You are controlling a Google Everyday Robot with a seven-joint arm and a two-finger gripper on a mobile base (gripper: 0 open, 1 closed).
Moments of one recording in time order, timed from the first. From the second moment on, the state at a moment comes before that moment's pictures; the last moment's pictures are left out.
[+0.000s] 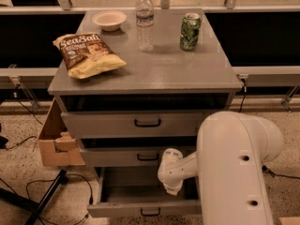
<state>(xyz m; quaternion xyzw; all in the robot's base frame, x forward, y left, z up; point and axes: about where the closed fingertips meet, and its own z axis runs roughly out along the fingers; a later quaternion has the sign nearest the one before) 0.519 -0.129 0.278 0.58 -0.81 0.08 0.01</state>
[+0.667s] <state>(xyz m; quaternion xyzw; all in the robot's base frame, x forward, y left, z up) 0.498 -0.126 0.270 0.60 -0.80 0.03 0.04</state>
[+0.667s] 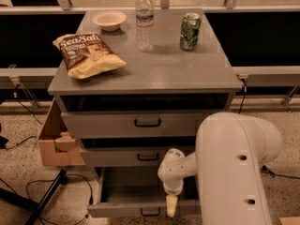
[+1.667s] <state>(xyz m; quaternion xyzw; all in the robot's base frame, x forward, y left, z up) 0.456 -0.131 0.243 0.62 -0.78 -0.02 0.02</state>
